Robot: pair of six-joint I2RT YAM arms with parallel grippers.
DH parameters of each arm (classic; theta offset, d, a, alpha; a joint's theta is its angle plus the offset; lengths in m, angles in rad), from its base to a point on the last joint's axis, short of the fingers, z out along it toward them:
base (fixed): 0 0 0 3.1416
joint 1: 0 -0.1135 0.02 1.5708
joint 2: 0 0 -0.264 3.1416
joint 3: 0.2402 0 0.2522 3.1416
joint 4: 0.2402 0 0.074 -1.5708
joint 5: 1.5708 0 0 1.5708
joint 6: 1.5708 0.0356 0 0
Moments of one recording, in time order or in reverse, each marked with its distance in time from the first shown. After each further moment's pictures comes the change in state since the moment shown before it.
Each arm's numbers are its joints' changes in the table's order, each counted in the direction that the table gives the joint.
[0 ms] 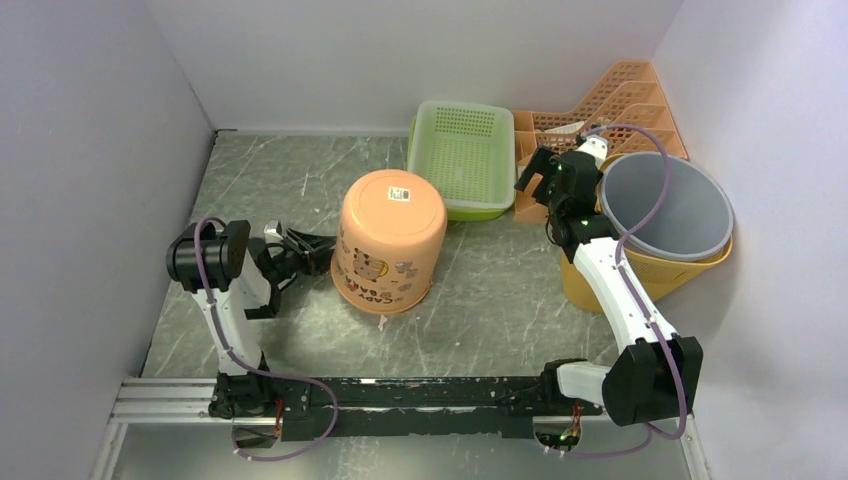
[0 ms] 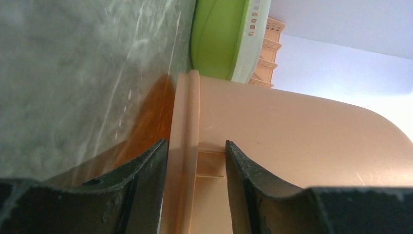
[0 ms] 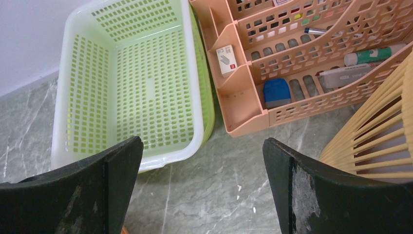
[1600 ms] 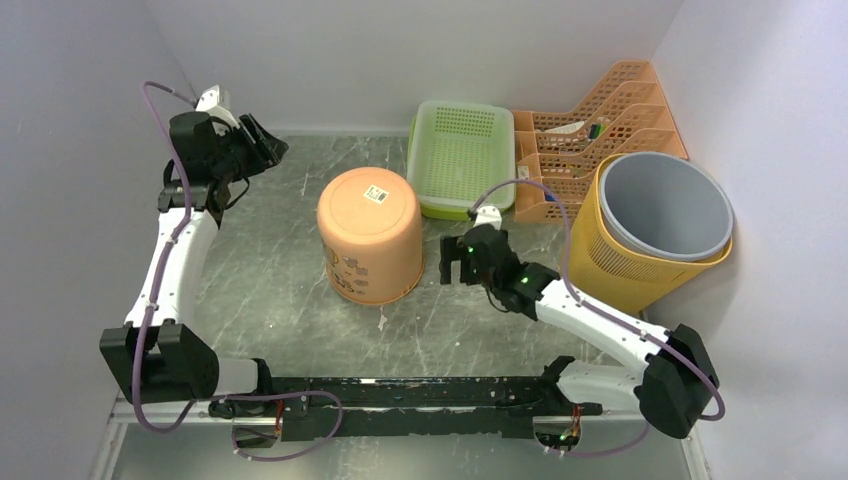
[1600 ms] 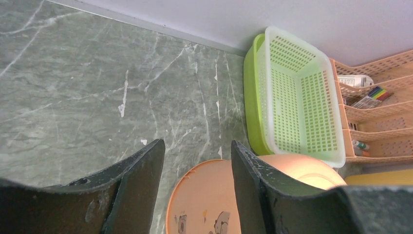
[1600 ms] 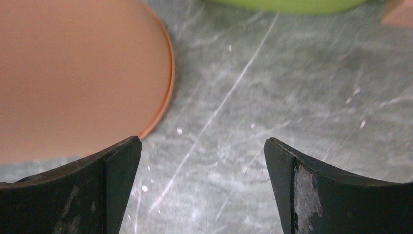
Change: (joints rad) left arm -0.019 -0.696 0.914 1.718 -0.517 1.070; right arm -0.597 -0.091 -0.277 0.093 0.050 0.046
